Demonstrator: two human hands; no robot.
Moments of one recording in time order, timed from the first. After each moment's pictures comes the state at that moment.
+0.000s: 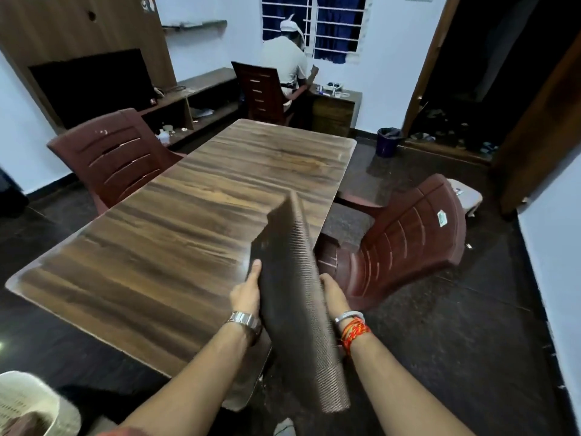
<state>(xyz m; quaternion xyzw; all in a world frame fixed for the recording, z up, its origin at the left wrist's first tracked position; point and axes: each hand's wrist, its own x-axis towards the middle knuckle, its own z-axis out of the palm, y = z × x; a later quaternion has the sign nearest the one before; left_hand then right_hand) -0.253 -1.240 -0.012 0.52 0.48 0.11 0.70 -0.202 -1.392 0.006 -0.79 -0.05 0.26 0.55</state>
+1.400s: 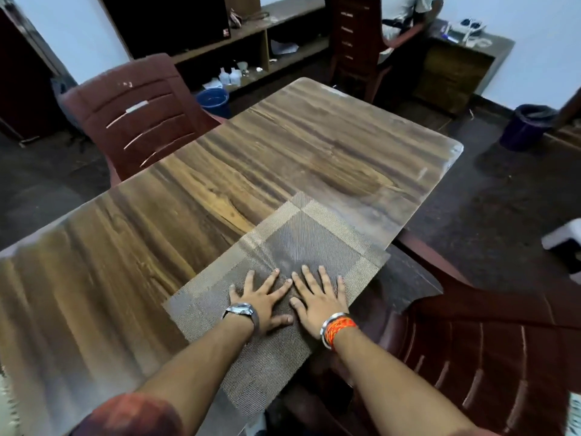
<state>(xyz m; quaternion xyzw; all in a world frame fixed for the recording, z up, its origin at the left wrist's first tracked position) 0.019 -1.153 -0.101 0.91 0.27 -0.31 0.12 0.134 -1.281 -0.141 -0.86 -0.46 0.20 0.05</state>
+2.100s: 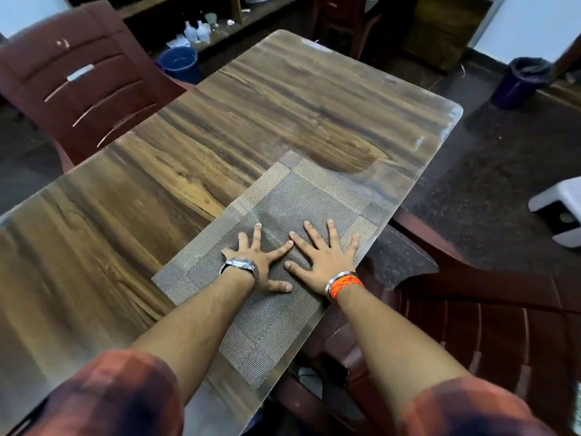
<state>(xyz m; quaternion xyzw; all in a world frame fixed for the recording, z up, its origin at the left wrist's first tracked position) 0.097 -1.113 -0.092 0.90 0.26 -0.36 0.07 0.209 -1.254 -0.142 -0.89 -0.44 0.15 0.03</state>
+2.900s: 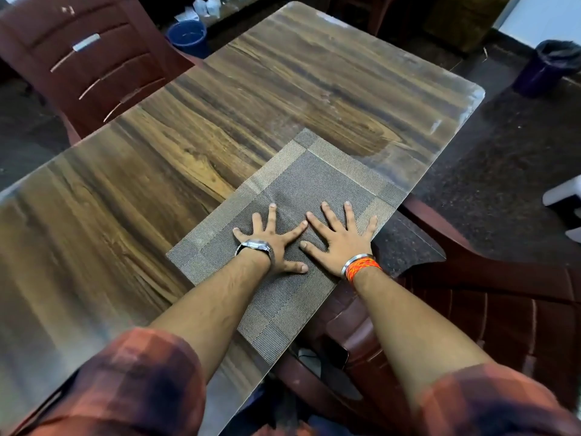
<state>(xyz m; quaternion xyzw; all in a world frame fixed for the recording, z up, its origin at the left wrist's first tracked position) 0.105 -1.128 -0.101 0.89 0.27 -0.34 0.11 0.224 -1.266 -0.146 -0.89 -0.44 0.15 0.03</state>
